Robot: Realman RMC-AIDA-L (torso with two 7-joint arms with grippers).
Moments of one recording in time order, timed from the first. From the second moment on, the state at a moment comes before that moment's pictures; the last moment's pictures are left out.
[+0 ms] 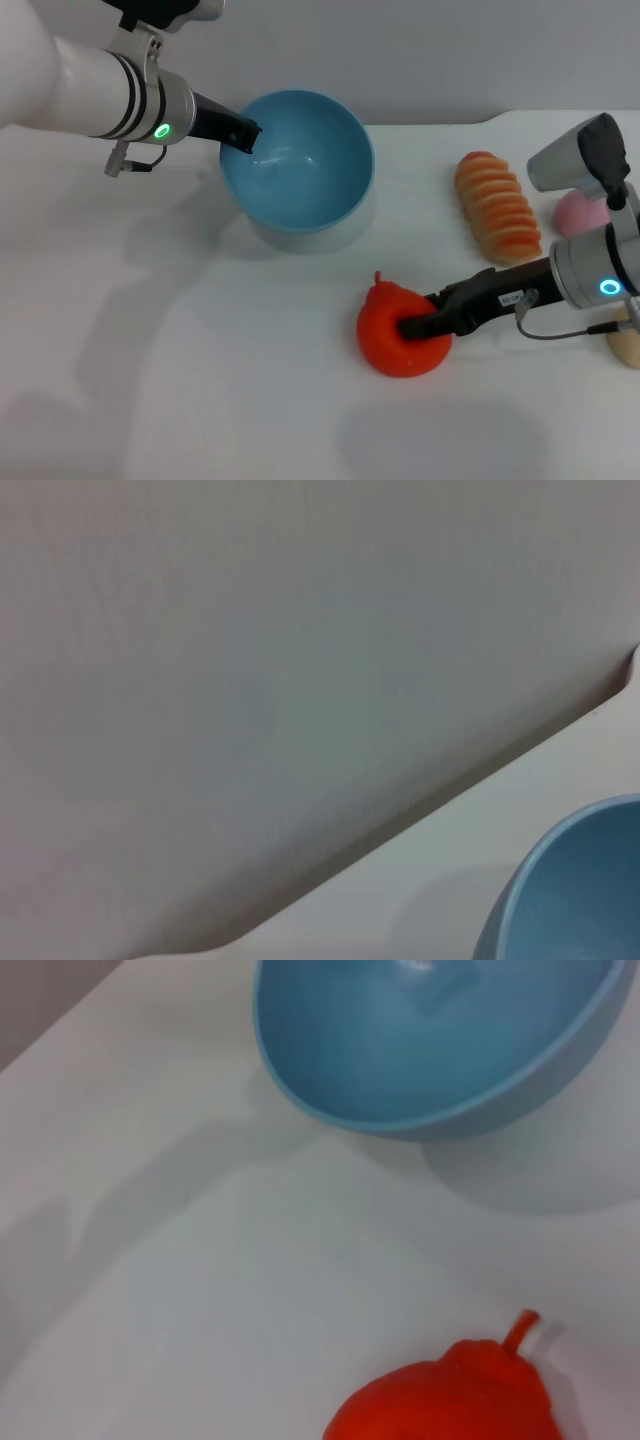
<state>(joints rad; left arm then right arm) -0.76 -2.06 1.46 0.92 2.55 0.78 -2.63 0.66 2.08 -1.11 -0.65 -2.18 -1.27 2.02</state>
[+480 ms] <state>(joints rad) -0.76 -2.06 1.46 0.91 2.54 0.78 -2.63 0.63 2.07 -1.11 -0.73 -2.13 -1.29 1.98</state>
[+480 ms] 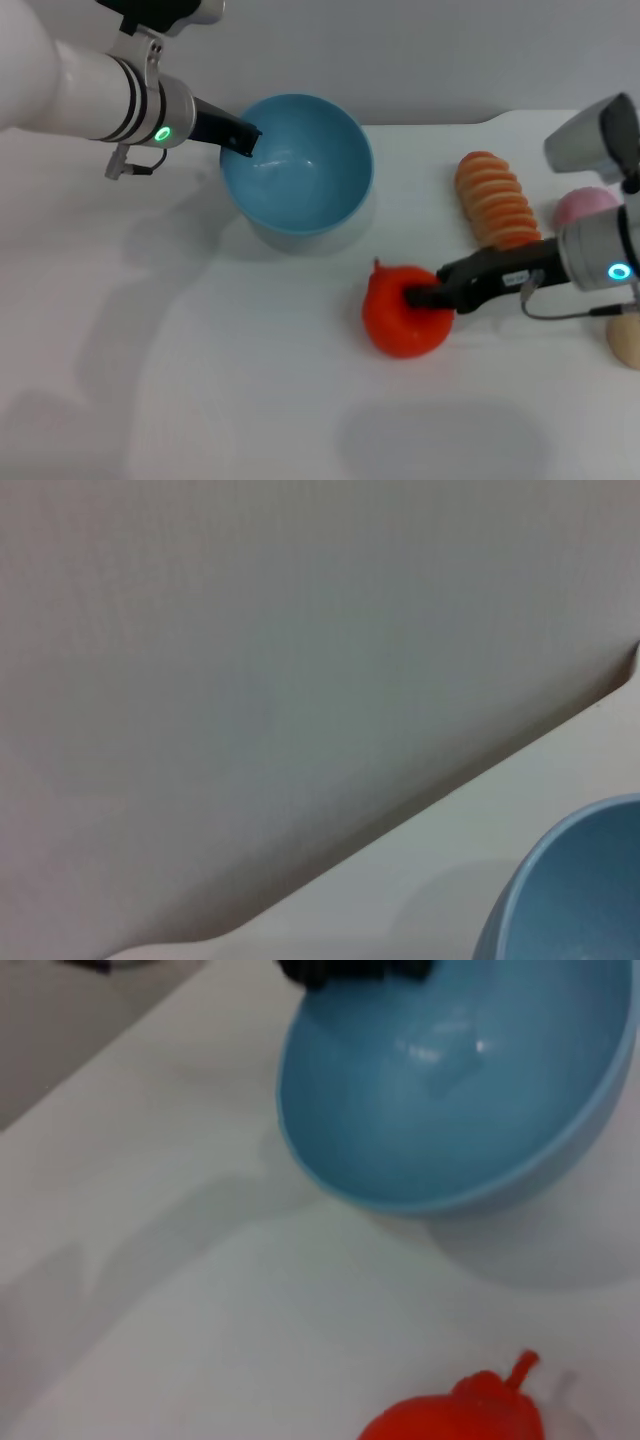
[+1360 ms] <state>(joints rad) -0.88 -2.07 1.47 0.93 2.40 1.08 -2.58 0.57 2.06 -0.92 -1.15 -1.98 -1.64 1.96</state>
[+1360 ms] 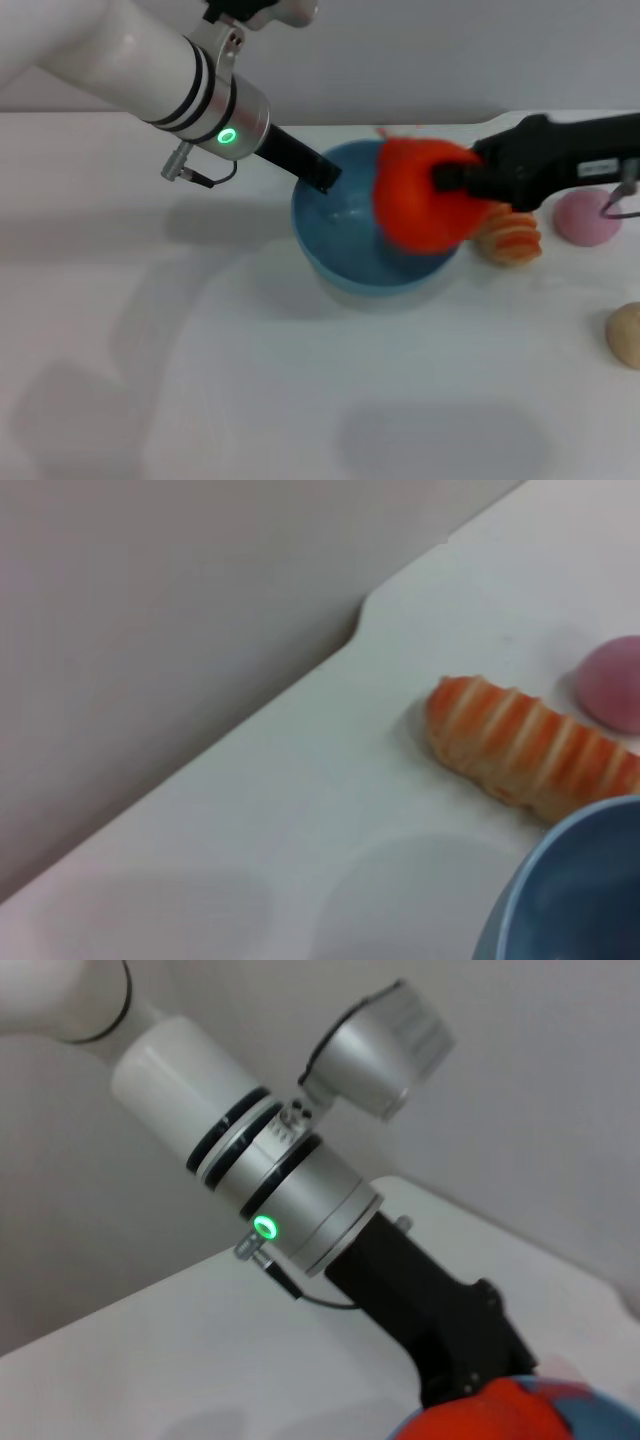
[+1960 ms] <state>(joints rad) -0.85 -2.07 1.51 0.93 2.36 1.07 -2.57 0.63 2.06 -0.94 -0.96 -2.01 -1.52 1.93</state>
